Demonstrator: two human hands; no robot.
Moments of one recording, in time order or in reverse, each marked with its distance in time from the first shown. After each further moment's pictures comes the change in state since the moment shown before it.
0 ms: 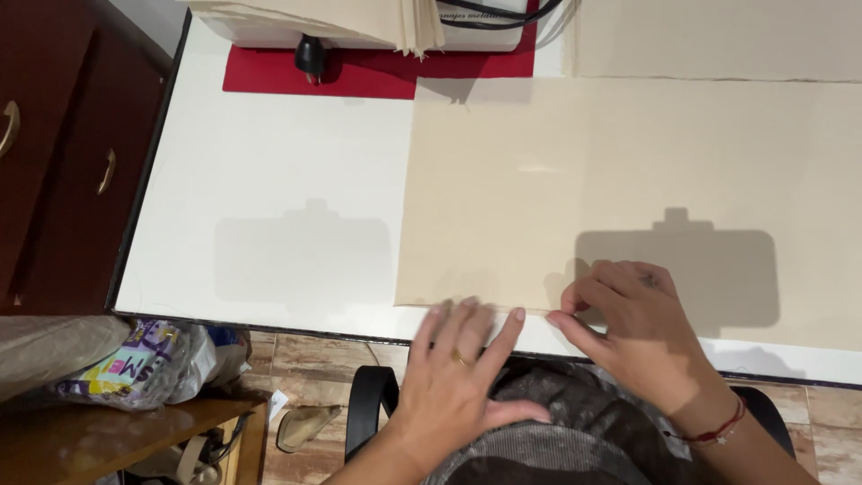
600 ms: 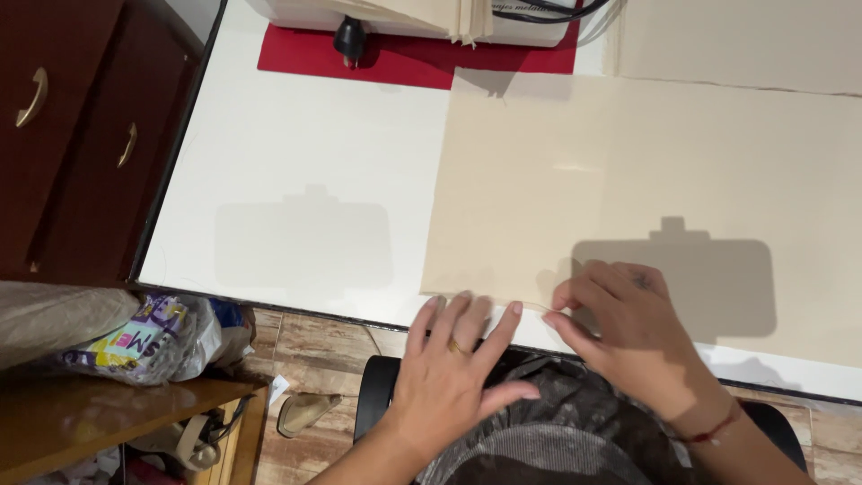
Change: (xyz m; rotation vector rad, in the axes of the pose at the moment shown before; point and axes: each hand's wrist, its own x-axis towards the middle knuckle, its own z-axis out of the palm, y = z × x) left_hand -0.019 -0.017 -0.006 0.078 -0.029 -0.050; right_hand 0.018 -0.021 0.010 0.036 -0.036 -0.076
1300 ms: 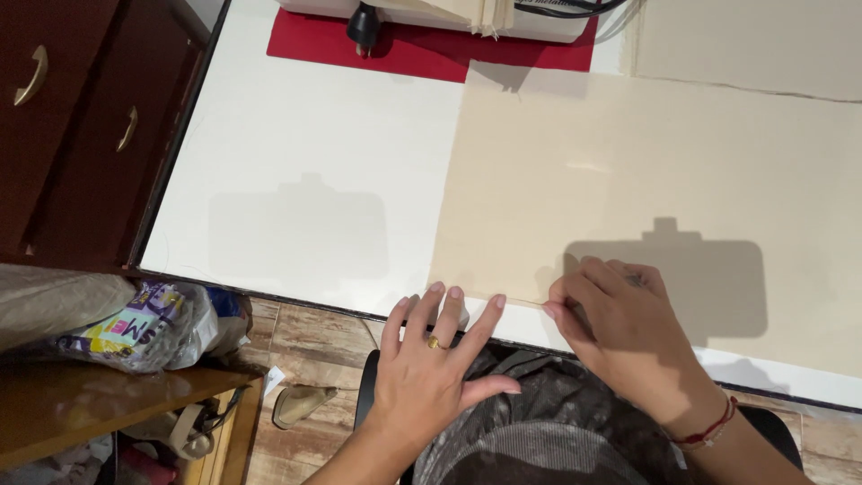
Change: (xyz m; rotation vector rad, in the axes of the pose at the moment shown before) left_hand -0.011 -0.019 -0.012 0.113 0.067 -0.078; right_hand 0.010 -0.014 0.004 -0.090 -0.084 0.037
